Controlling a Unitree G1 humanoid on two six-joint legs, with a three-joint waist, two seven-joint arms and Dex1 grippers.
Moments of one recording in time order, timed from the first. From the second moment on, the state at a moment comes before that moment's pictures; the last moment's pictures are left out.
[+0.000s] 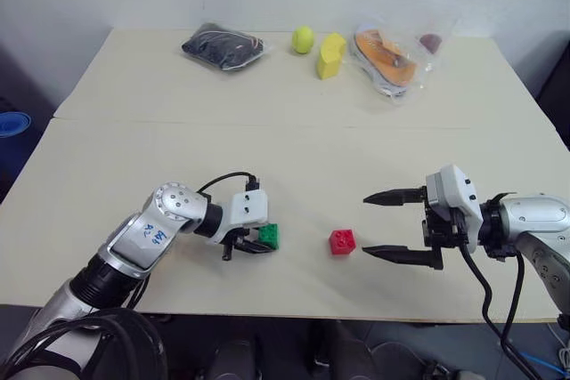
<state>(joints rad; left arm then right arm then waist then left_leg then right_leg) -0.53 0.74 -0.40 -0.23 -0.15 0.58 -1.07 -0.20 -0.93 -0.11 -0.43 0.64 0.52 1.16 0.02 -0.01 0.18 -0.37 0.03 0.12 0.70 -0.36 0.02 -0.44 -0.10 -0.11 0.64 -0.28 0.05</state>
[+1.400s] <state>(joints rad) 0.21 1.16 0.65 -0.39 -0.35 0.68 -1.48 -0.42 -0.89 0.04 -0.23 0.57 0.43 1.34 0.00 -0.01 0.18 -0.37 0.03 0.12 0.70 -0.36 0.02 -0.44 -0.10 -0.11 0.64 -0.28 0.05</state>
